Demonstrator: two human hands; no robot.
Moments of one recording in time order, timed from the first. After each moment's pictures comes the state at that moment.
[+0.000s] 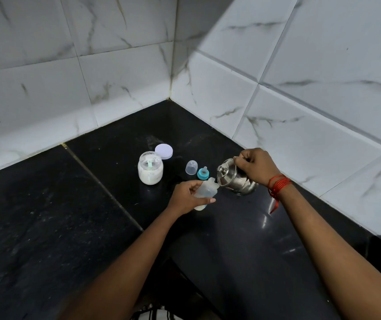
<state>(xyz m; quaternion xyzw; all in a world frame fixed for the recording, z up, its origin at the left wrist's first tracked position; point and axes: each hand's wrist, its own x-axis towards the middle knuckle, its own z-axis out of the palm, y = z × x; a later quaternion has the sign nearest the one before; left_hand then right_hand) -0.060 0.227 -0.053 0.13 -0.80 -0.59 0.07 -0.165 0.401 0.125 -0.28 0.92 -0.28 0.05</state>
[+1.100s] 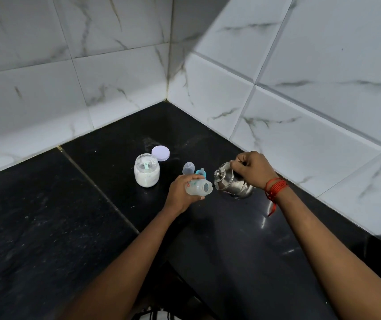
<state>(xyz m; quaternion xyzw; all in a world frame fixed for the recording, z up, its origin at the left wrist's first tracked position) -0.068 0.224 -0.042 0.13 -0.82 -0.53 0.15 -0.170 0.405 0.121 -0.28 0.92 -0.26 0.07</state>
